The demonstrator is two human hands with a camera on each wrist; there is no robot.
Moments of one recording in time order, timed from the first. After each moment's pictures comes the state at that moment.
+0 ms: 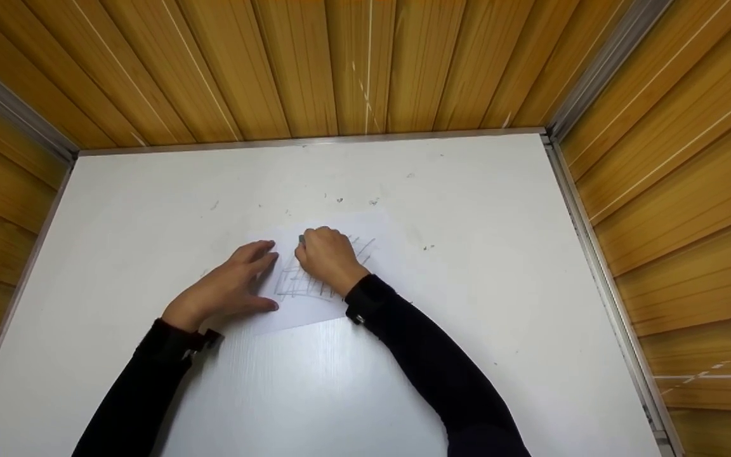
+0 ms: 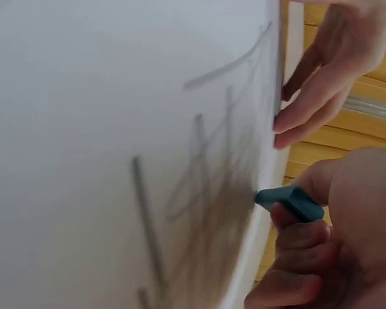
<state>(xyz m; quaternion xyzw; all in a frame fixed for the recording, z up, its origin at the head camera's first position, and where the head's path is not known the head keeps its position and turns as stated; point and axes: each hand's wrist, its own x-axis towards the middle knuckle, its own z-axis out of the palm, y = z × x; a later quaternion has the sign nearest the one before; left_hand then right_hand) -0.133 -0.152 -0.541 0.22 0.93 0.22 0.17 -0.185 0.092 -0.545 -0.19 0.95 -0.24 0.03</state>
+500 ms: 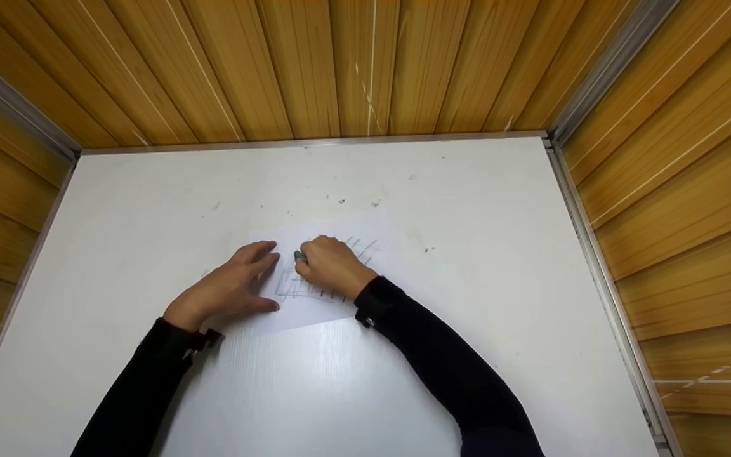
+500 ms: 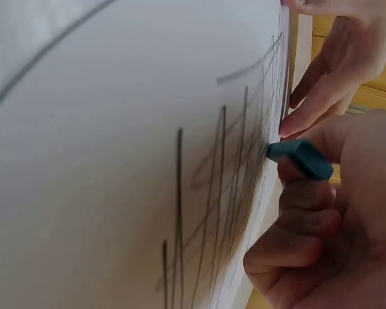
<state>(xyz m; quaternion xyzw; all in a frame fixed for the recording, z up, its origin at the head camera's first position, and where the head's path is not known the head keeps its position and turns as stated) -0.133 -0.153 -0.540 0.22 0.93 0.23 0.17 -0.187 0.101 -0.541 -0.29 0.92 -0.23 0.12</state>
